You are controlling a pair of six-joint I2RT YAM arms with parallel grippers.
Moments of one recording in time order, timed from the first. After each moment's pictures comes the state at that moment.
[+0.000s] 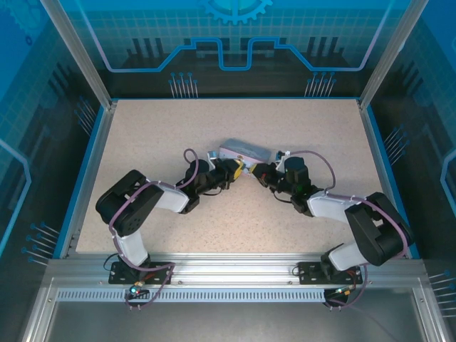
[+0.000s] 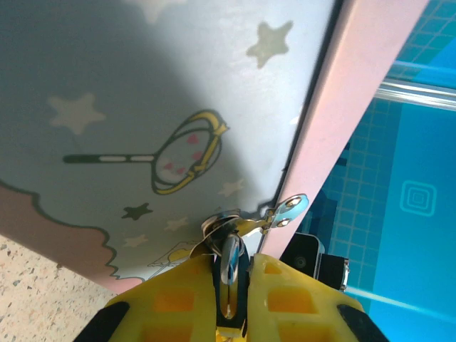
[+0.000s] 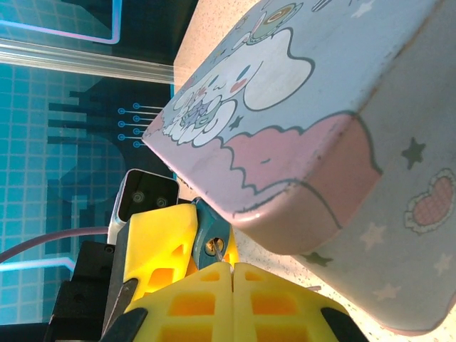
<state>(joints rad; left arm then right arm) -0.60 1.79 0.64 0.96 0.27 -1.66 0.47 1.47 0.52 0.58 -0.37 1.22</state>
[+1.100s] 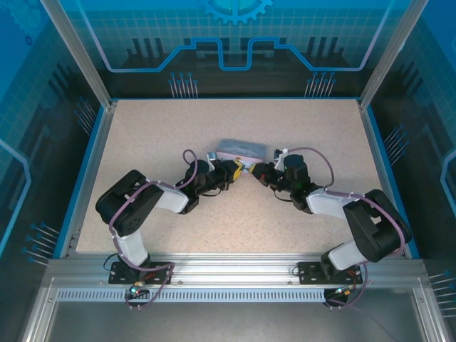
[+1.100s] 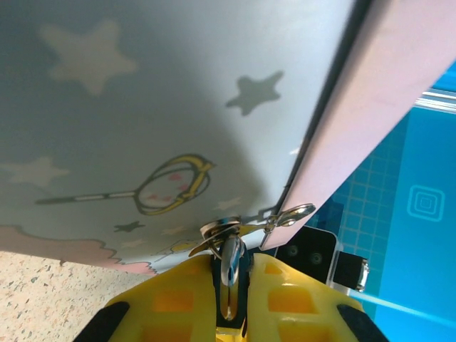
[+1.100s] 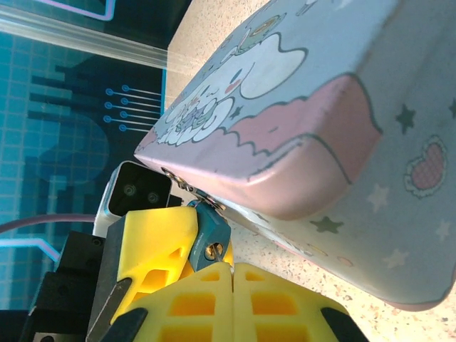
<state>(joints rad) -0.60 1.79 0.64 0.95 0.27 -1.66 0.45 1.48 0.55 0.52 -0.40 1.07</state>
